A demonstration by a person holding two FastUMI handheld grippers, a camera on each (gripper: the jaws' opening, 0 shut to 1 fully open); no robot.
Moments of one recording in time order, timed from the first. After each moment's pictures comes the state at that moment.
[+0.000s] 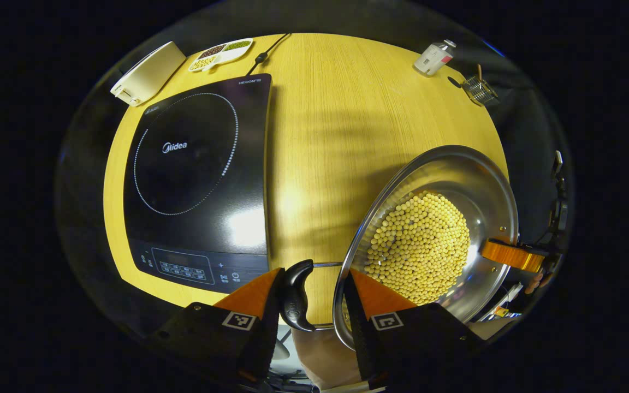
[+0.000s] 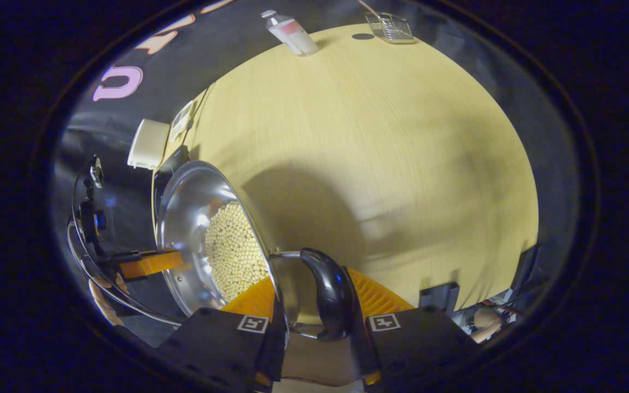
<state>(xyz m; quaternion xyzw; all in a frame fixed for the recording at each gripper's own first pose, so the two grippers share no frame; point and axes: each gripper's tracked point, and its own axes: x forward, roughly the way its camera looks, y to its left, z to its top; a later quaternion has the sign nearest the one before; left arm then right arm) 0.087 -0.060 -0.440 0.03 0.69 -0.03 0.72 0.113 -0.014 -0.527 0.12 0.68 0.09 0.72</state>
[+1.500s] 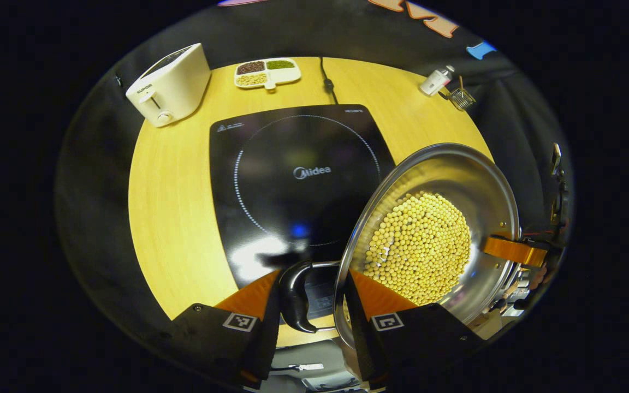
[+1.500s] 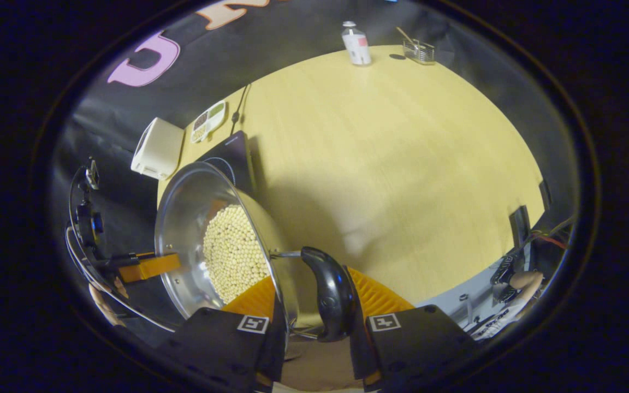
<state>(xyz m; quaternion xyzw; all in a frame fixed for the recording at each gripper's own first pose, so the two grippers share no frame) 0.120 -0.048 -0.444 0.05 0.64 -0.13 0.75 0.056 -0.019 -0.478 0.13 0.61 0.02 0.78</state>
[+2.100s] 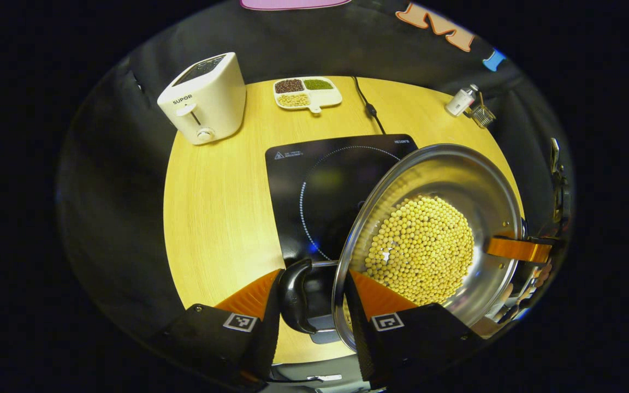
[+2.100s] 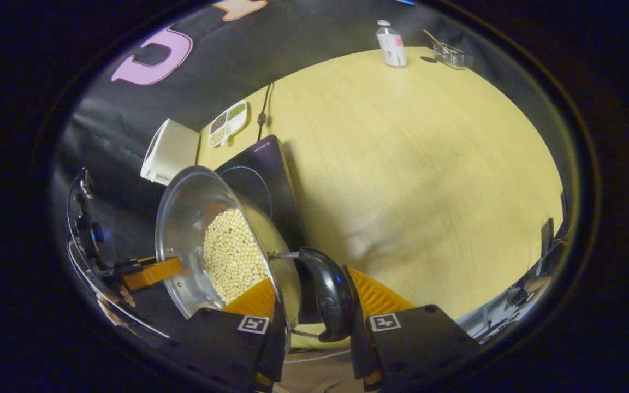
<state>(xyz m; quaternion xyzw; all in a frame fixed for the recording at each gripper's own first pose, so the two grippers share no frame) 0.126 -0.046 -0.448 0.08 0.60 -0.09 0.79 0.073 -0.059 -0.458 0.15 0.60 0.05 0.79</state>
